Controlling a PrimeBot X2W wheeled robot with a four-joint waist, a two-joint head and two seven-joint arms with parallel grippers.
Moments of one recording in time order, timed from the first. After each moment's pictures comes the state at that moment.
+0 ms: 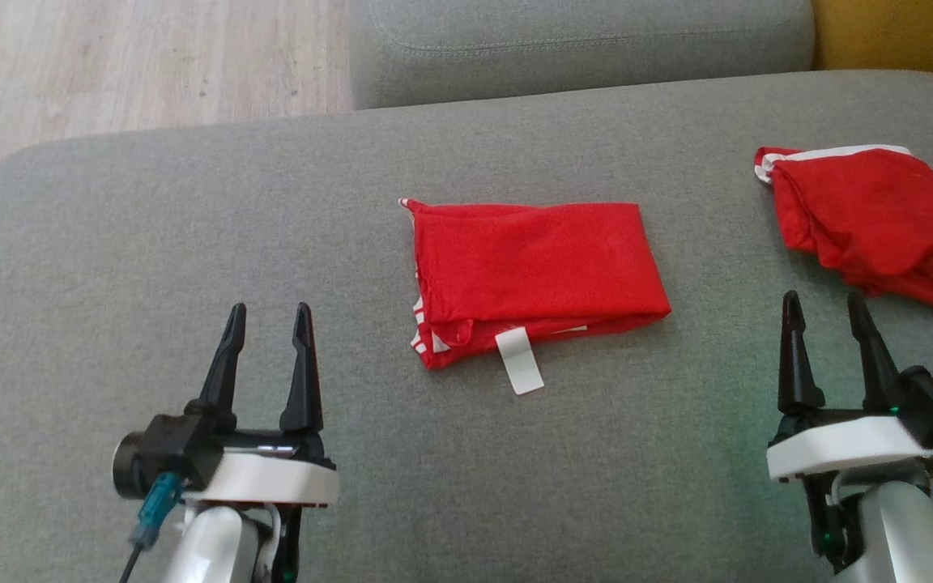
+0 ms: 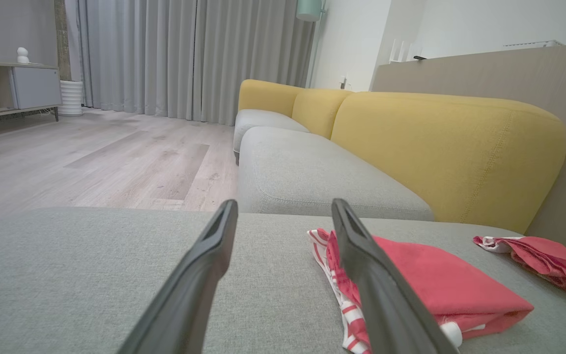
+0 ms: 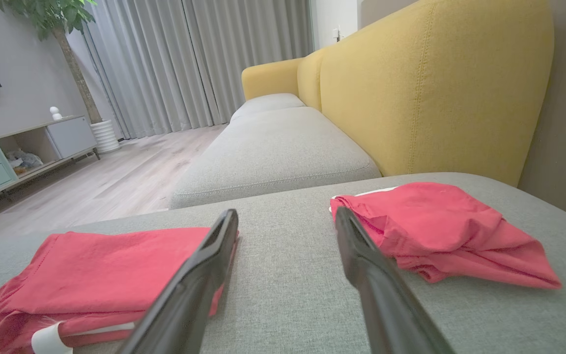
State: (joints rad) left arm -0.13 0.05 -0.20 0.25 -0.27 -0.03 -0.26; right arm -0.11 -0.05 -0.07 0.32 0.15 0.13 -0.25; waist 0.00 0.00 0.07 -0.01
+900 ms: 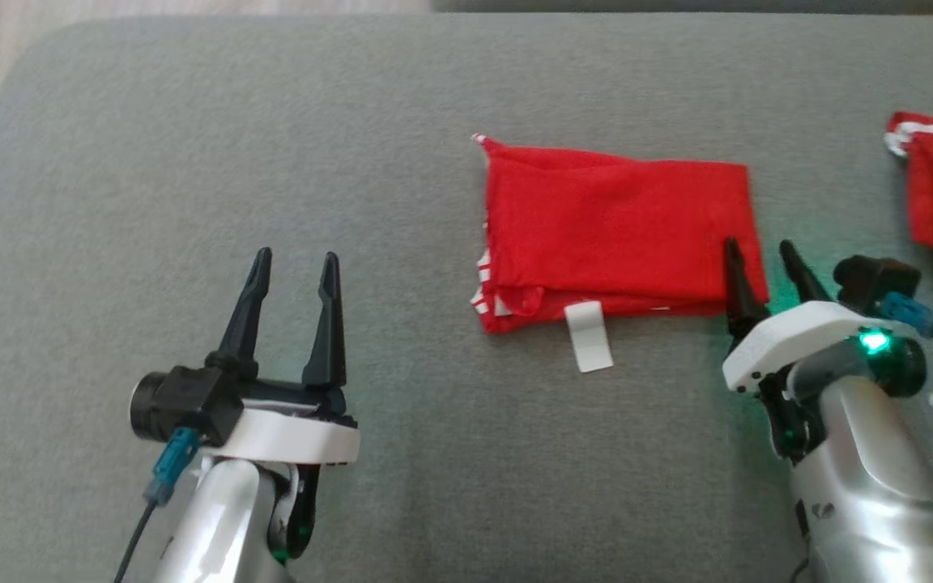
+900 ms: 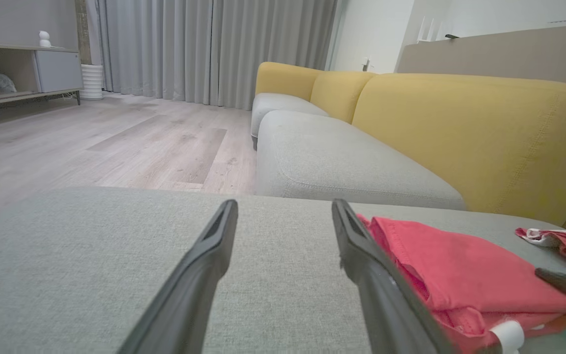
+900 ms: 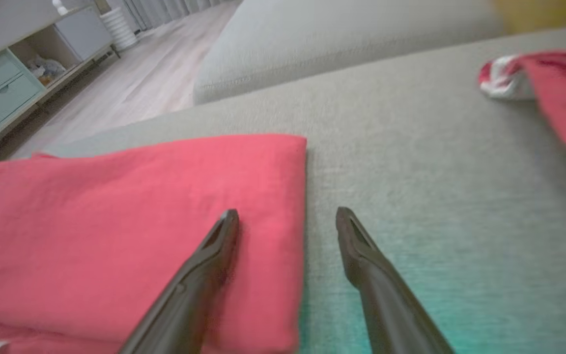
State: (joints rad) left arm -0.23 0.05 -0.25 0.24 -0.26 -0.04 -0.26; right arm -0.43 -0.05 -0.03 0.68 0.22 0.13 -0.06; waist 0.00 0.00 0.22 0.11
